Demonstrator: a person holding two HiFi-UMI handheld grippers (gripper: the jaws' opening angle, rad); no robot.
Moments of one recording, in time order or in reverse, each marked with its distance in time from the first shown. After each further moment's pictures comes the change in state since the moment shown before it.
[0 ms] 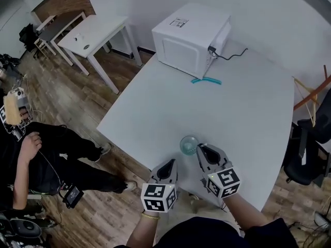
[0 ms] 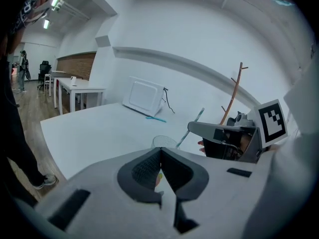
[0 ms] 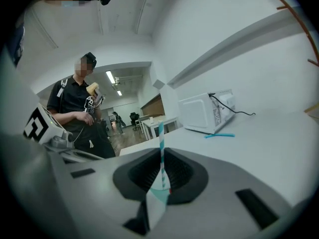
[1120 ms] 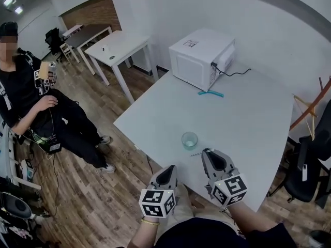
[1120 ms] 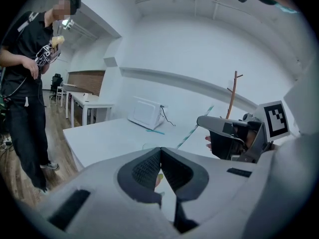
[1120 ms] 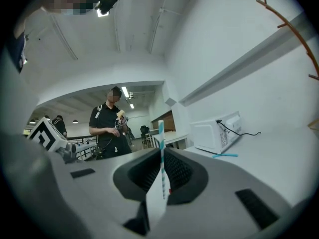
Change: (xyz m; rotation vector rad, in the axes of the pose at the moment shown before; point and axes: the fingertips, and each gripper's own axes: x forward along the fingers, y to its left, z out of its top) left arm -0.097 -0.060 0.003 0.000 -0.167 0.099; right arm -0.109 0.047 0.056 -0.056 -0.186 0.116
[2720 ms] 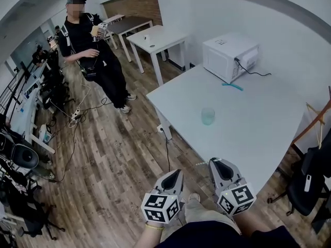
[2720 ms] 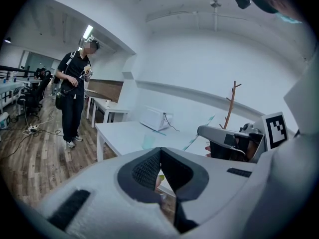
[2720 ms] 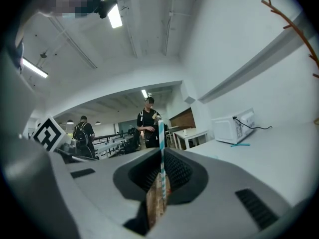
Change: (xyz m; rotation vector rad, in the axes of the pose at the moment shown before) left arm -0.197 -0.091 -0.062 -0.086 -0.107 0.164; right arm -0.172 0.125 -0.014 0.000 0.034 0.221
